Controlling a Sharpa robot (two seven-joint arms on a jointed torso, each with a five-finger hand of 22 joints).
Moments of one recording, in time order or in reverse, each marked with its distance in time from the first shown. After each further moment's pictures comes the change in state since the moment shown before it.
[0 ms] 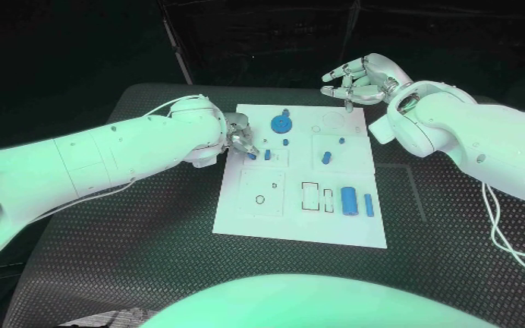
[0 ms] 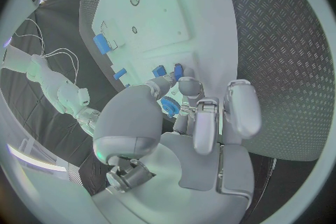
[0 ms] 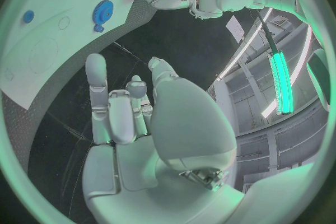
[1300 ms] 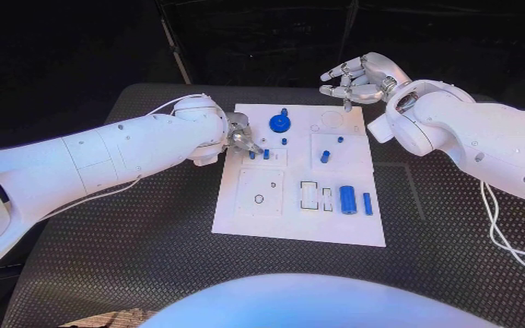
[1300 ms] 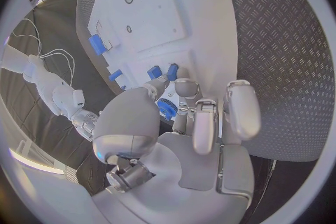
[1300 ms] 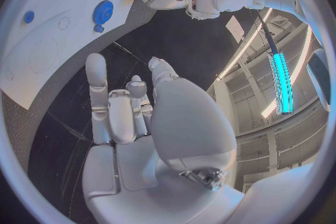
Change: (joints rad) left arm -0.001 0.038 -0.002 -0.057 -0.006 0.024 -0.004; left_hand -0.111 -0.014 -0.206 0.075 -0.002 0.016 -0.023 0.067 0.021 0.018 -0.013 0.012 0.008 0.000 -0.015 0.000 0.000 0.000 0.010 -0.010 0.004 0.000; right arm 0.000 -0.002 0.000 0.003 0.000 0.000 0.000; right_hand 0.000 0.000 0.000 0.000 0.004 0.000 0.000 0.000 0.000 0.000 0.000 0.000 -0.006 0.000 0.000 -0.004 -0.004 0.000 0.000 0.000 -0.004 -0.005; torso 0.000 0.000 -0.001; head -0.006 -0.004
